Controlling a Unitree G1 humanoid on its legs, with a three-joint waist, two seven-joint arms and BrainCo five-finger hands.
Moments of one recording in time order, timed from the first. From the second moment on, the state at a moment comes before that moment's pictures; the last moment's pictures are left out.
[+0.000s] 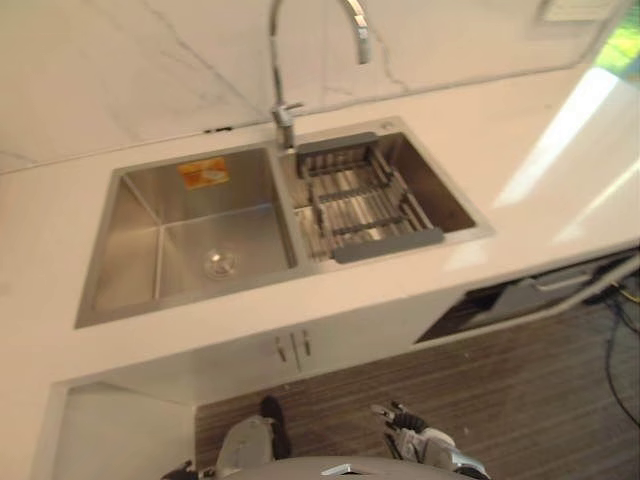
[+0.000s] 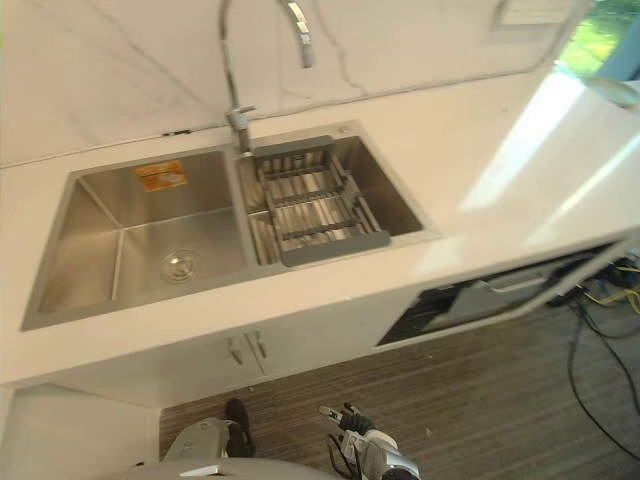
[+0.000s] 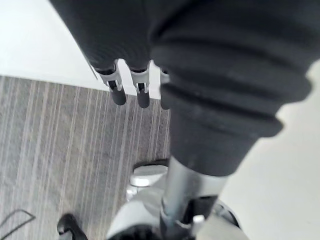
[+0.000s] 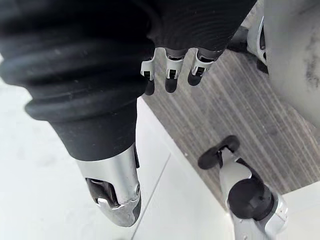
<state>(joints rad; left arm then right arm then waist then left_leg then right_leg) 0.15 0.18 0.08 1.04 -0.34 0.19 -0.11 -0.05 -0.12 -0.13 1.07 0.34 0.14 0.16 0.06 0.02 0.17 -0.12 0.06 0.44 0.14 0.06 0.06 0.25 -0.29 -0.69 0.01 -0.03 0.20</state>
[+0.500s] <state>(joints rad) 0.18 0.24 0.04 1.09 -0.38 0.17 -0.25 0.05 -0.06 -0.37 1.04 0.50 0.09 0.05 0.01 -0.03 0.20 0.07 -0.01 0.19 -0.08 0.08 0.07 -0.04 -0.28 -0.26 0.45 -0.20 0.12</state>
